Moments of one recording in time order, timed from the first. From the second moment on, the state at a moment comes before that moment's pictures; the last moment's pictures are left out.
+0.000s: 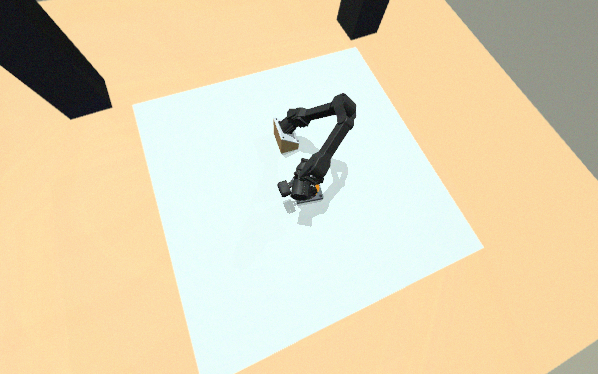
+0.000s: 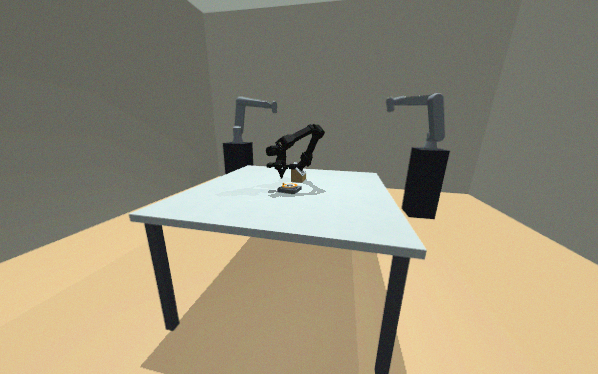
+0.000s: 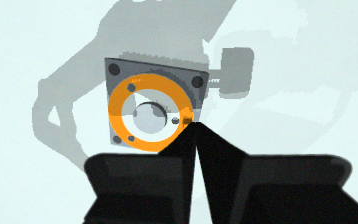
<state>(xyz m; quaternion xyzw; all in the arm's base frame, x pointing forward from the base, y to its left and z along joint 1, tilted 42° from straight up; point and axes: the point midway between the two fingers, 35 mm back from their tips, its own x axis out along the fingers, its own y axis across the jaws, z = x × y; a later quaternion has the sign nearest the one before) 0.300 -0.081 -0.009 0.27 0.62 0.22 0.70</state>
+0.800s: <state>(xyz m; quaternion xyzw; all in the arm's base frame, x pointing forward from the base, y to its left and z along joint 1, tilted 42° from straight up) 0.291 -0.053 -0.038 0.28 0.62 0.22 0.69</state>
